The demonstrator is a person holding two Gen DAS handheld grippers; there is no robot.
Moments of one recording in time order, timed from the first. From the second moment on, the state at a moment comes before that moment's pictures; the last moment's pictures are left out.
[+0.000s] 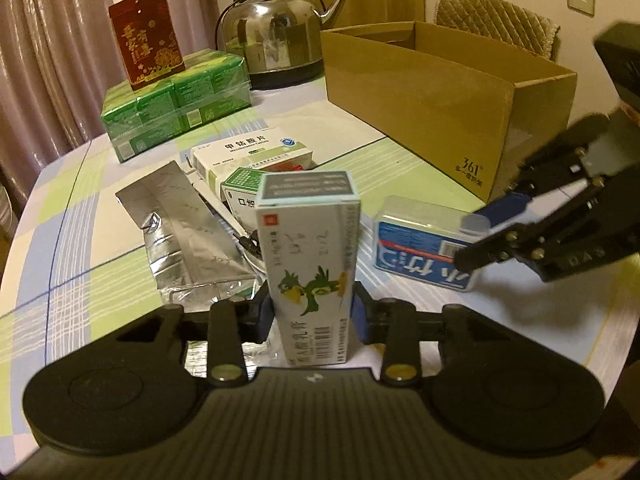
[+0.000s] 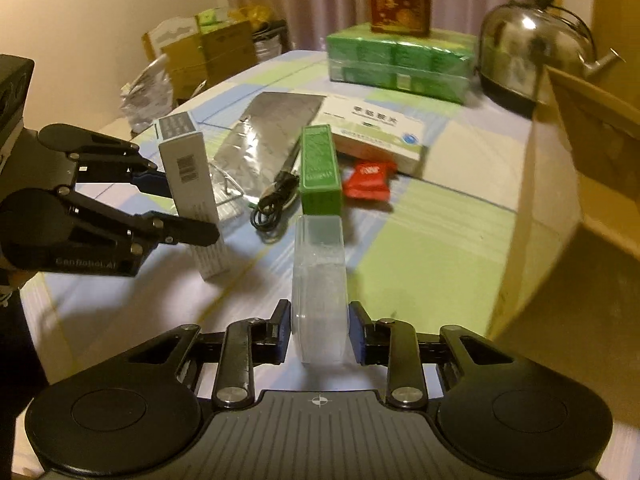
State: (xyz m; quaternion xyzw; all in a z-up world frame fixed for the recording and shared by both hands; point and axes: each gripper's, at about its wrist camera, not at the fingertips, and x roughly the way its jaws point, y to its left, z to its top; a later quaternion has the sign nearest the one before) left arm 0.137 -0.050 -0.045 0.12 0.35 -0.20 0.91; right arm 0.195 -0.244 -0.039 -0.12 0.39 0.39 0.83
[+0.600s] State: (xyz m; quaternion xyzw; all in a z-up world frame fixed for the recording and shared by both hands) left arm 0.110 -0.075 -0.052 0.14 0.41 -0.20 0.88; right arm 0.167 -0.260 -0.046 -0.11 0.39 0.35 0.85
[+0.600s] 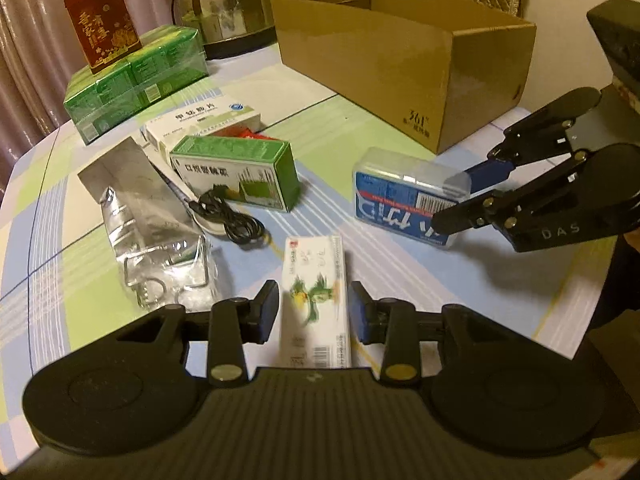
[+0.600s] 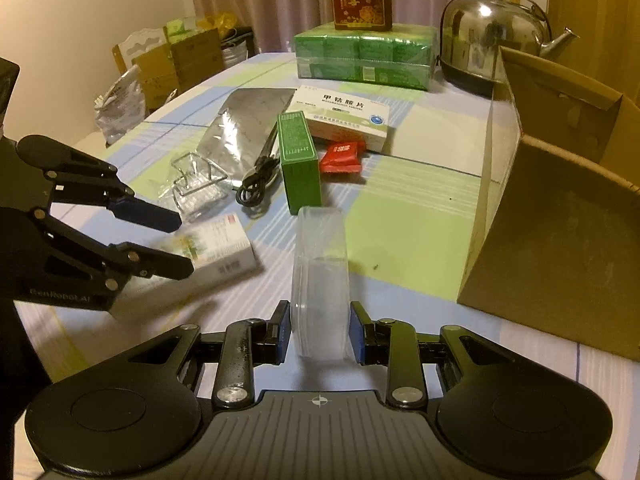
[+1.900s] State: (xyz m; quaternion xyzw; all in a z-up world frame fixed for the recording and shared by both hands) left arm 0.094 -0.068 -0.072 0.06 0.42 -0.12 0.90; right arm 0.172 -0.239 -0.047 -0.10 0.38 0.32 0.86
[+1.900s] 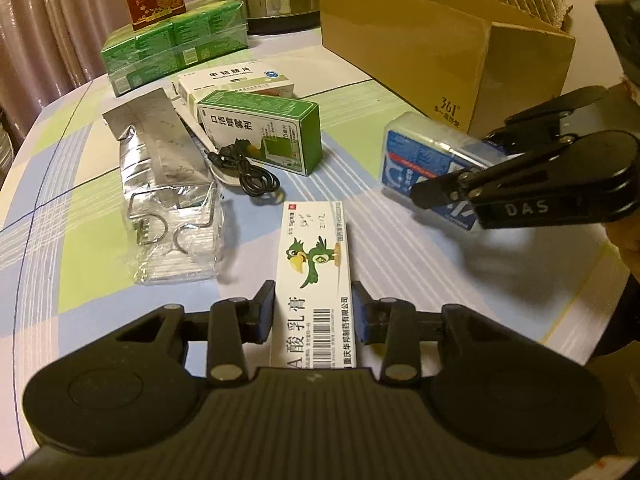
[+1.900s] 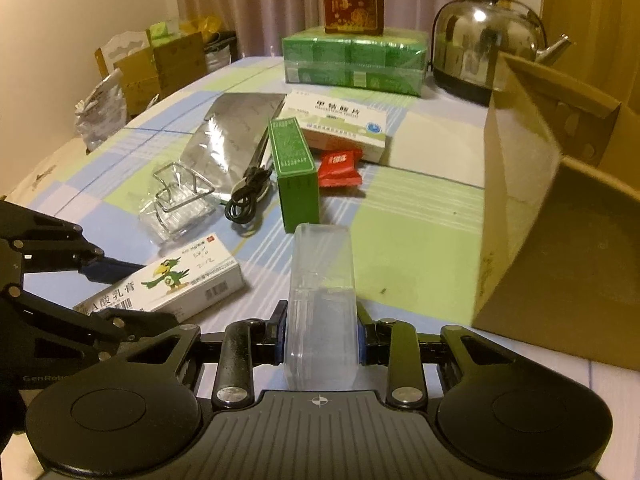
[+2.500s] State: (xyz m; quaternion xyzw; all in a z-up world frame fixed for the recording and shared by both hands) left arm 0.058 -0.079 -0.041 0.03 0.41 -0.08 0.91; right arm 0.126 -0.273 -0.006 -0.08 0.35 0.29 0.89
